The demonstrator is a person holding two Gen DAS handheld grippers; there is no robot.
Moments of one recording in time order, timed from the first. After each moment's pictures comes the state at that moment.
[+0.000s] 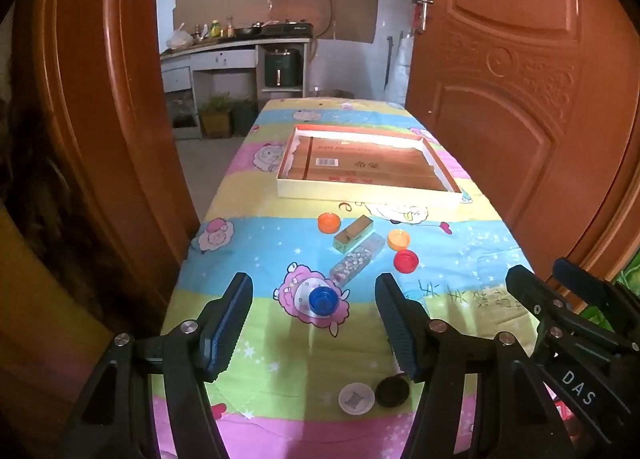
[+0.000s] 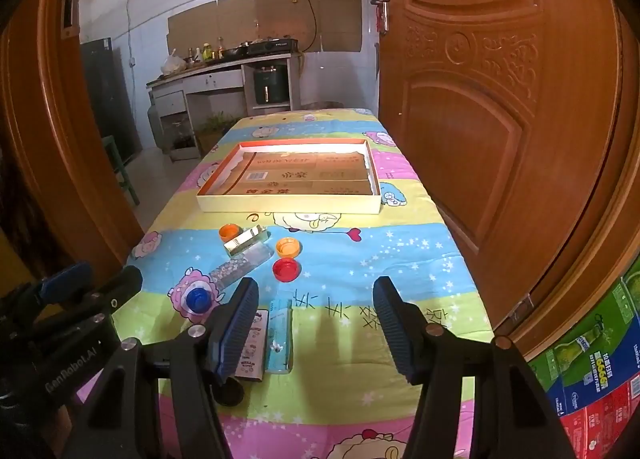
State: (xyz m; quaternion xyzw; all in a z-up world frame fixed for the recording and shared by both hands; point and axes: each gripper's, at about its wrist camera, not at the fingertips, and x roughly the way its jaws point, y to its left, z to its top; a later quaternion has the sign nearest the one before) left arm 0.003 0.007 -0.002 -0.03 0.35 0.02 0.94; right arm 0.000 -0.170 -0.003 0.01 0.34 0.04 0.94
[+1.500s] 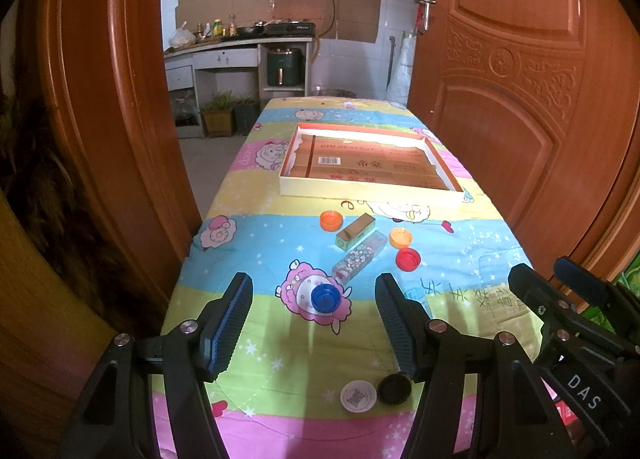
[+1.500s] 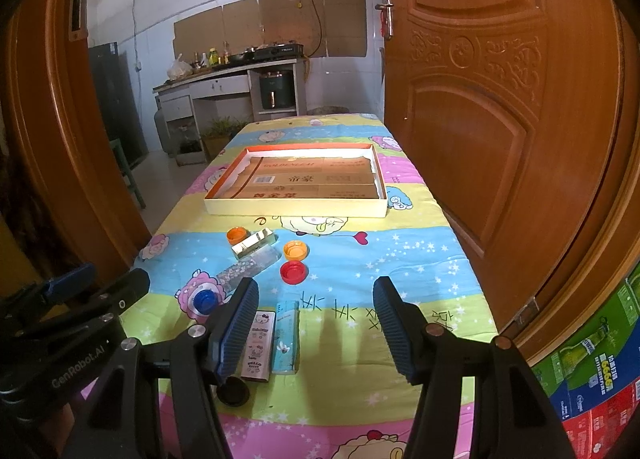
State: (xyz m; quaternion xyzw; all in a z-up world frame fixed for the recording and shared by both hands) left arm 0.003 0.008 -0.004 -0.03 0.35 0.02 0.94; right arm -0.003 -0.171 -0.001 0.01 0.33 0.05 0.94
